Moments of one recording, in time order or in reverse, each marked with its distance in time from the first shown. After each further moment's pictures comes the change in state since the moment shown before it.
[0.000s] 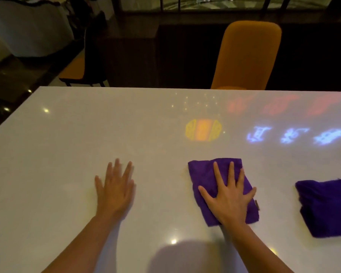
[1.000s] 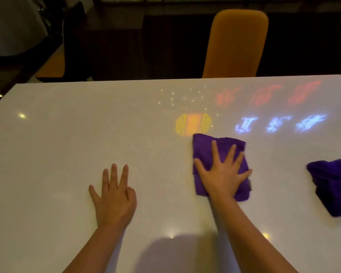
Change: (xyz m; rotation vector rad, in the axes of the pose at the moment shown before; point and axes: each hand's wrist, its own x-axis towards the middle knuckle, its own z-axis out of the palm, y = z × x) left_hand -0.005 -0.022 0.016 -0.041 -0.035 -0.072; right_hand 0.032 -0.066 0.026 0.036 0.174 0.270
